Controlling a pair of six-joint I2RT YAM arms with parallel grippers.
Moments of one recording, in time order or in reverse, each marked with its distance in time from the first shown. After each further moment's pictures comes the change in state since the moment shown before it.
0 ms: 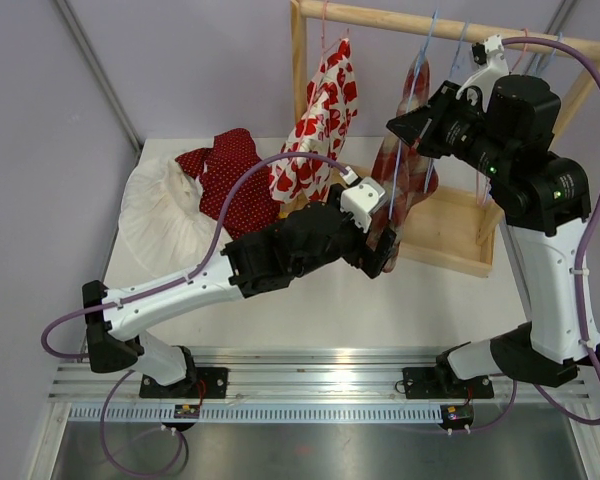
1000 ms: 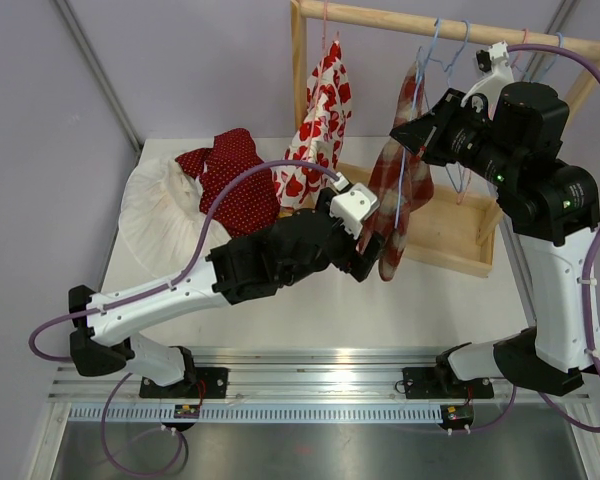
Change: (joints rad) left arm -0.040 -0.056 -0.003 -0.069 -0.087 0.045; right arm 0.000 -0.040 -0.026 -0.042 -0.010 -0.005
